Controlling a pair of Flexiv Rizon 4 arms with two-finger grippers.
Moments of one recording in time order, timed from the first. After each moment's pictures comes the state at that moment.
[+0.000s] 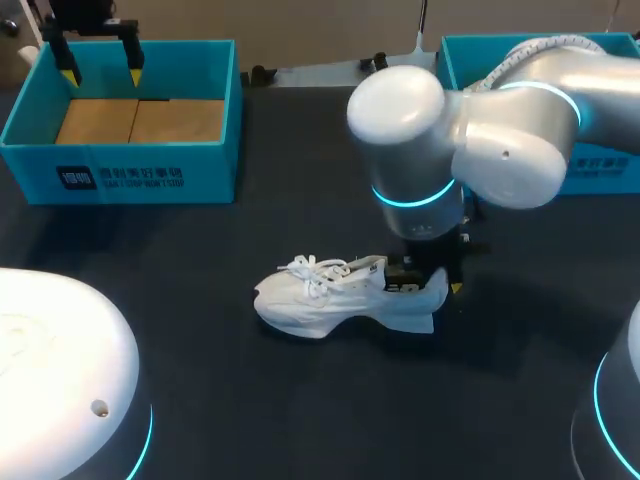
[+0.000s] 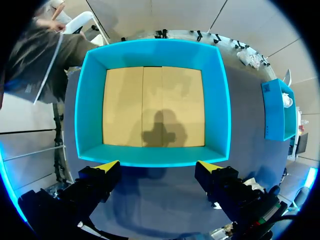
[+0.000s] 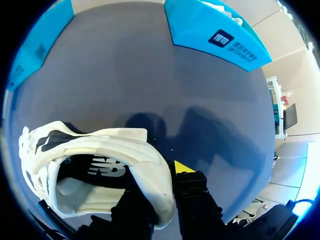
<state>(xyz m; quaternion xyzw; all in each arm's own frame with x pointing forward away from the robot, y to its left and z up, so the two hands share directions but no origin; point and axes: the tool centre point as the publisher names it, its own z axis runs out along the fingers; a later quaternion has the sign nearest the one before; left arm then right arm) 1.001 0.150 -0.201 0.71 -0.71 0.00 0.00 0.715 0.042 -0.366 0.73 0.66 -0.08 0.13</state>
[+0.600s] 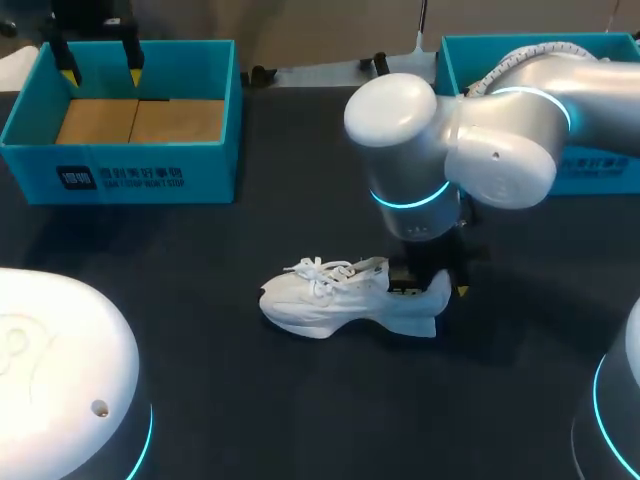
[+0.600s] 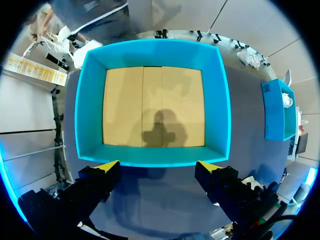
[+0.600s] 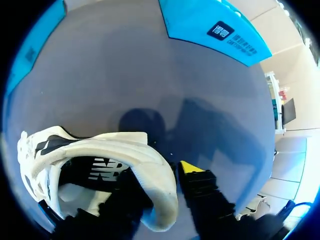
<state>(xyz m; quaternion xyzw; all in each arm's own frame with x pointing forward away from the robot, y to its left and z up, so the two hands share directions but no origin) 1.001 0.150 -0.201 0.71 -0.71 0.00 0.00 0.720 0.038 -0.381 0.74 0.65 -0.10 0.13</state>
